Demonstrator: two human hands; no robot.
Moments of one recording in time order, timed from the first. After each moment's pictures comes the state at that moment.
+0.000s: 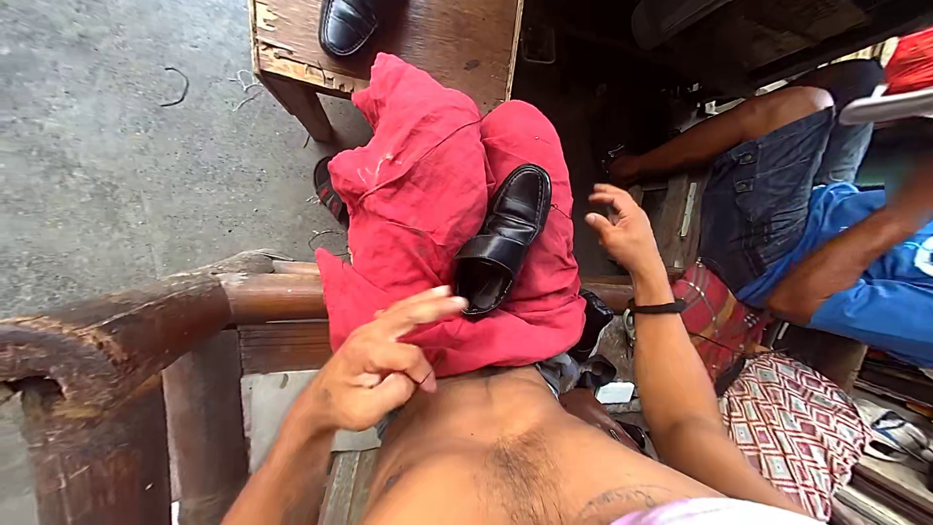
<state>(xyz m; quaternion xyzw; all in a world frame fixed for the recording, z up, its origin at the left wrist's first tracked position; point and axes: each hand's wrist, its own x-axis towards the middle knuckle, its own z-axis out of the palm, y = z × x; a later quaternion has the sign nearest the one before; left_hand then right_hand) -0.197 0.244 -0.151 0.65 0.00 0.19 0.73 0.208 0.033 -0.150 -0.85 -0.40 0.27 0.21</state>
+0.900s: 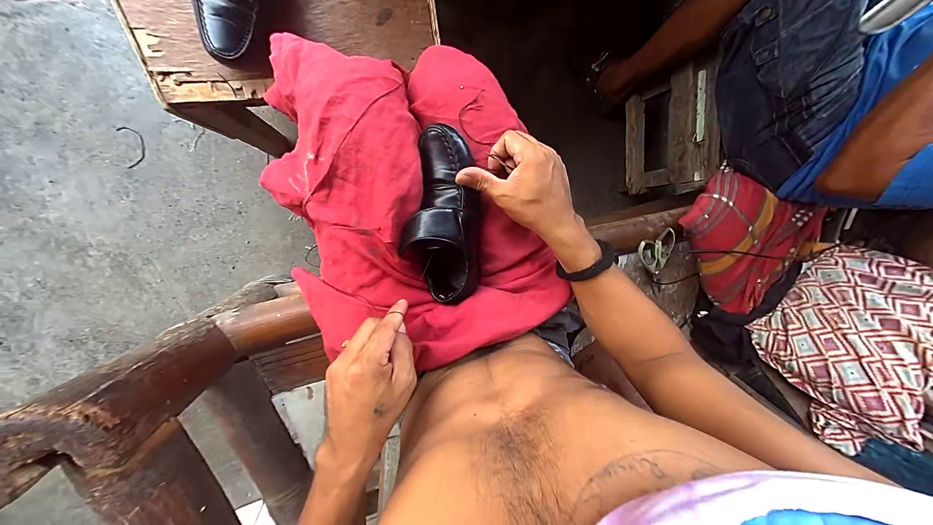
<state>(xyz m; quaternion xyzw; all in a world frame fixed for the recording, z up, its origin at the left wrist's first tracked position) -0.180 0.189 -0.136 0.88 0.31 0.09 0.35 0.131 0.122 -0.157 -0.88 -0.39 0.14 0.23</state>
